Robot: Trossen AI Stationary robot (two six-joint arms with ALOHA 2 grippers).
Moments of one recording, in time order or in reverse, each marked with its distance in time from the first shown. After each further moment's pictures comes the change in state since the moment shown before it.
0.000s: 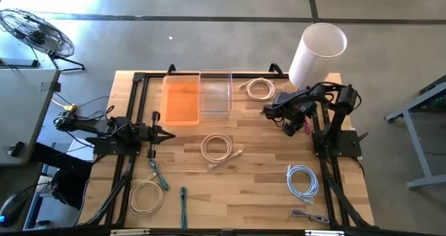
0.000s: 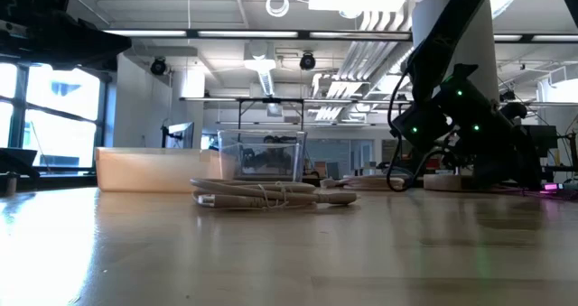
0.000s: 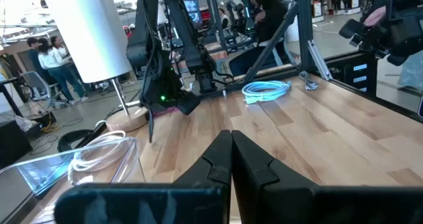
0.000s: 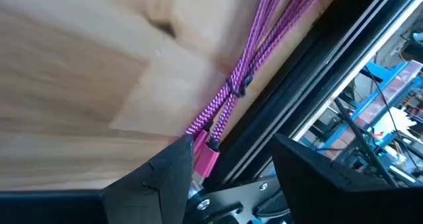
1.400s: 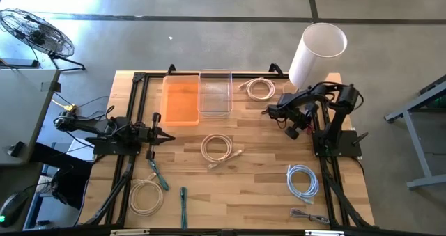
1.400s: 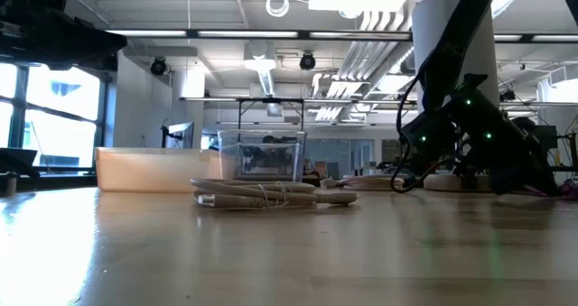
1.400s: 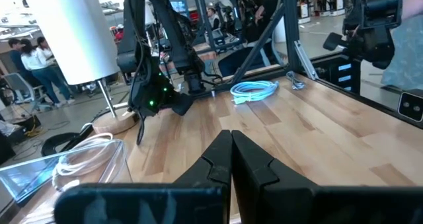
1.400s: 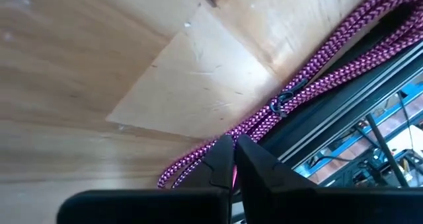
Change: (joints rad) left arm 0.000 0.000 0.000 -0.007 0.046 -0.005; right arm -0.049 0.000 -0.087 0.158 -0.093 -0.154
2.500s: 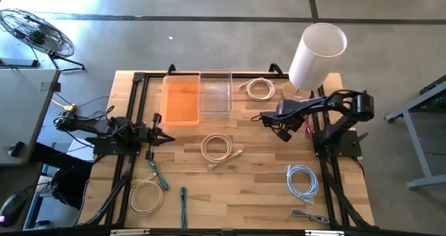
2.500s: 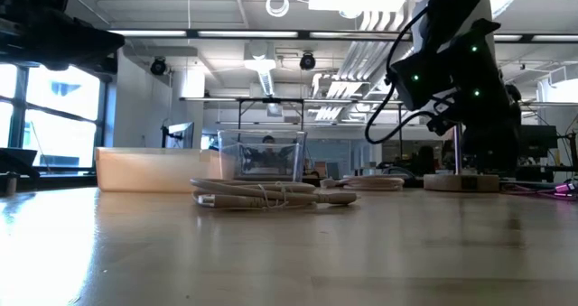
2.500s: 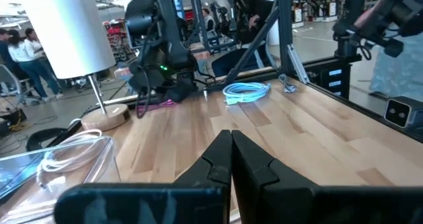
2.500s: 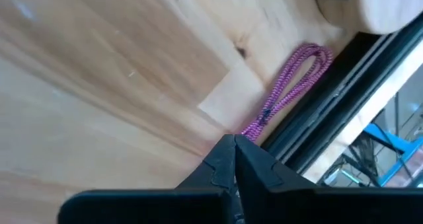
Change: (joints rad) left arm 0.000 0.000 0.000 -0.006 0.025 -0.048; right arm 0.272 -0.207 0.117 -0.142 0.064 0.179
